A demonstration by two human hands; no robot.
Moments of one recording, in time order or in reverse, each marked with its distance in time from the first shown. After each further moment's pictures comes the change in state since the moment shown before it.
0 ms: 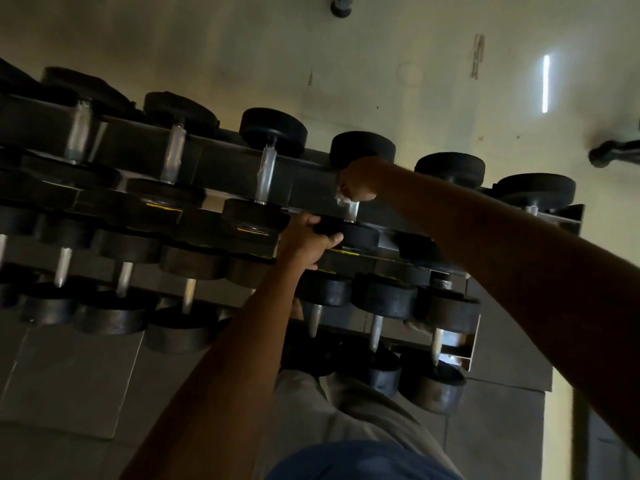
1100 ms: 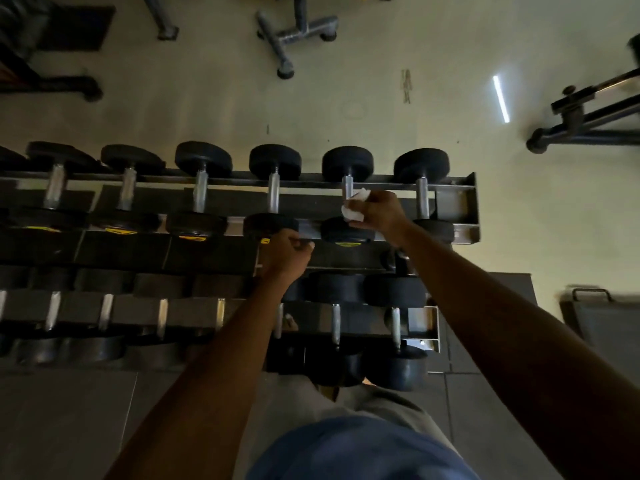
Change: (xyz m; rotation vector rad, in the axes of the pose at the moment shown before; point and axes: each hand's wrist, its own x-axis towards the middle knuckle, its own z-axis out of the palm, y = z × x) left_hand -0.132 0.008 0.136 0.336 0.230 0.396; right_hand -0.224 0.028 0.213 2.093 0.758 0.255
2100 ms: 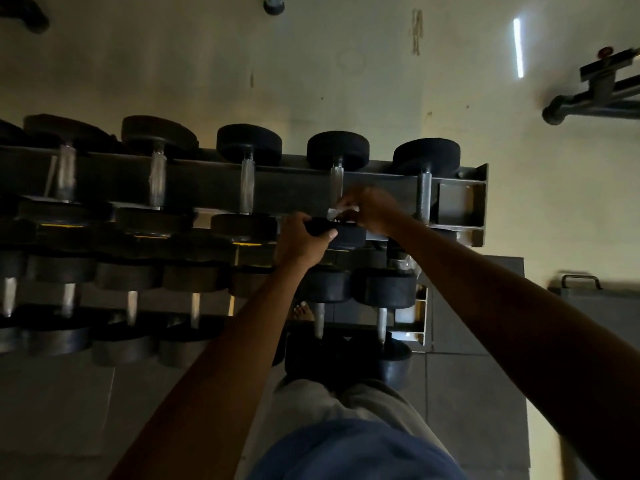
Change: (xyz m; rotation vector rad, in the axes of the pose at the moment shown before) left_hand 0.074 0.043 0.078 0.017 -0.075 -0.128; right_hand 0.098 0.015 -0.036 -1.202 -0.299 -0.382
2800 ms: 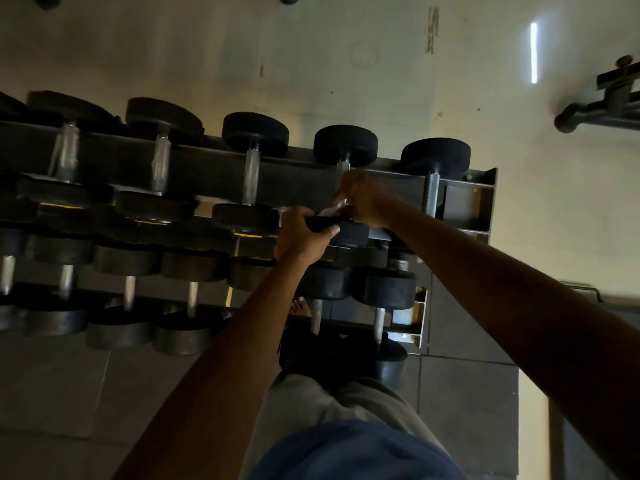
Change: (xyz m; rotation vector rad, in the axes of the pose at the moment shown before) left_hand -0.007 0.001 0.000 -0.092 0.006 -0.047; right_hand 0.024 -0.008 -0.006 -0.335 -0.033 -0.157
